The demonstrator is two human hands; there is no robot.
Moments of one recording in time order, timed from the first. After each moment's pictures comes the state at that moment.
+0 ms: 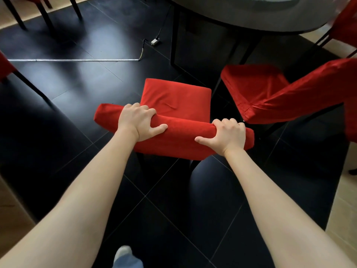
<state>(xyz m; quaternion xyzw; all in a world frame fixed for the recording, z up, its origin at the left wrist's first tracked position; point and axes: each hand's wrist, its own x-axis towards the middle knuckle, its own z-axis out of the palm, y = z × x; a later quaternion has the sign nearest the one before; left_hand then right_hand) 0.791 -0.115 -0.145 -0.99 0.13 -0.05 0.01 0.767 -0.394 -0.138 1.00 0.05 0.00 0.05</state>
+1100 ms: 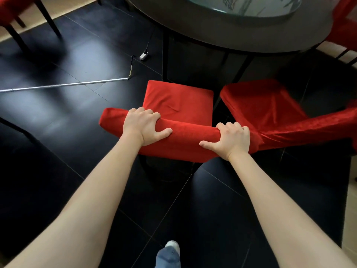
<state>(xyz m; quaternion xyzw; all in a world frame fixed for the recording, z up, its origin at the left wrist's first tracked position) 1.031 -0.085 -0.144 -0.98 0.19 -0.04 0.01 0.978 -0.357 -0.134 1.00 0.00 -0.02 0.05</state>
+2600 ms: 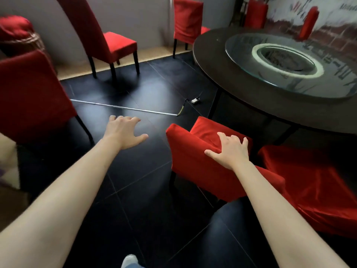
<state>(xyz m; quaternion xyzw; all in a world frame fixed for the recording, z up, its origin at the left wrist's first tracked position) 0.992 0.086 -0.041 -1.00 -0.09 -0.01 0.01 1.056 -0.253 -0.054 0.99 0.15 -0.04 -0.02</state>
